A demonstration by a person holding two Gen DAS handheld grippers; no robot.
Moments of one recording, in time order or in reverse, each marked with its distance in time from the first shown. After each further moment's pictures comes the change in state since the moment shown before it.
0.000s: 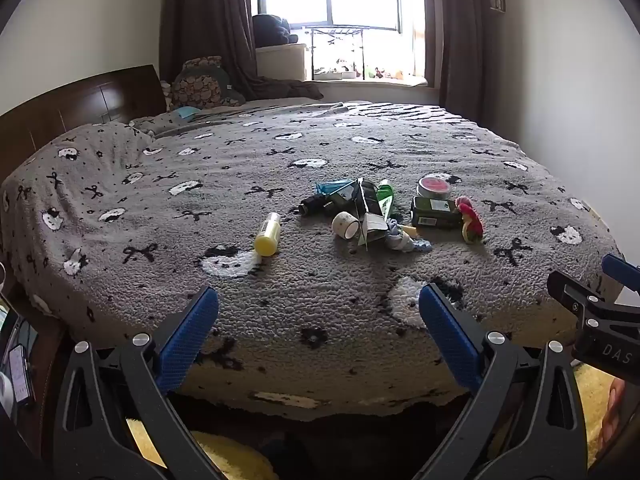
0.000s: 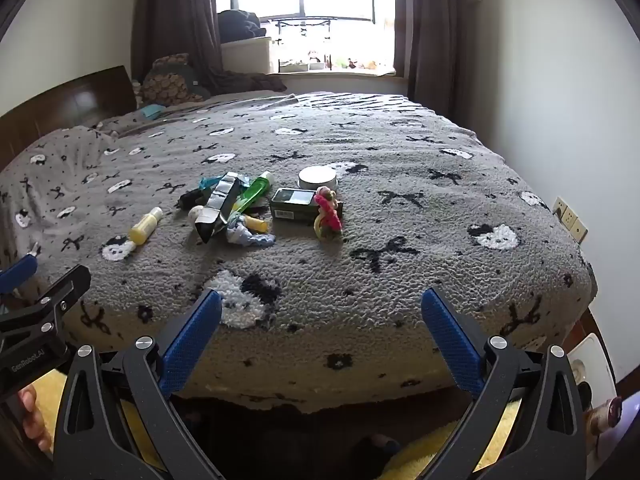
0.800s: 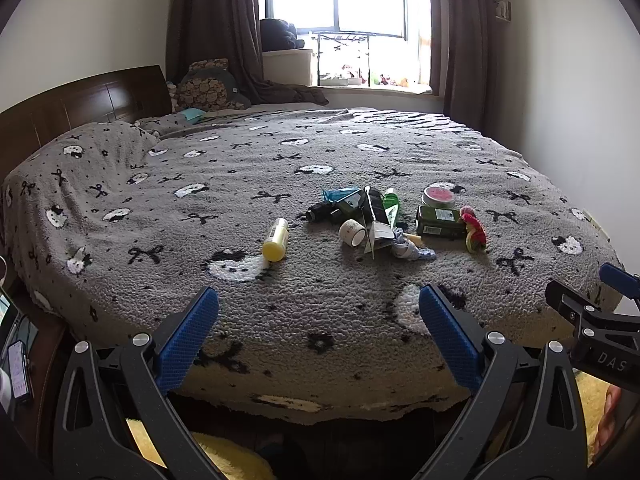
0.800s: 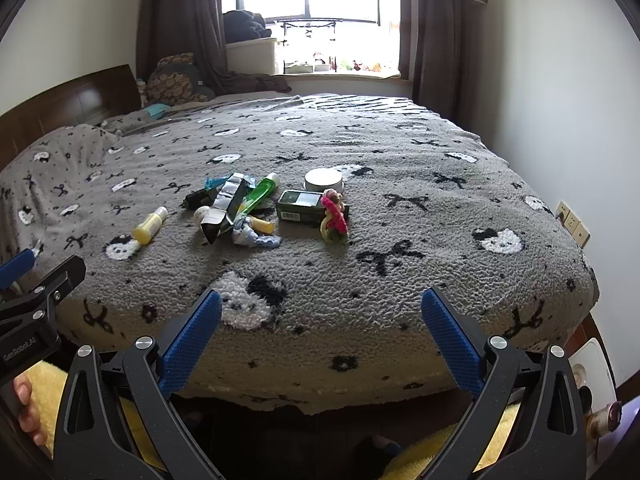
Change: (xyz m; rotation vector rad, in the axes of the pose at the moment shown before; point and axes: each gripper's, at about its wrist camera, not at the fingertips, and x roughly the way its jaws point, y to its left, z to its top) left arm -0.004 0.008 0.006 -0.033 -0.015 0.000; right arm -0.001 0.005 0.000 -0.018 -0.007 -0.001
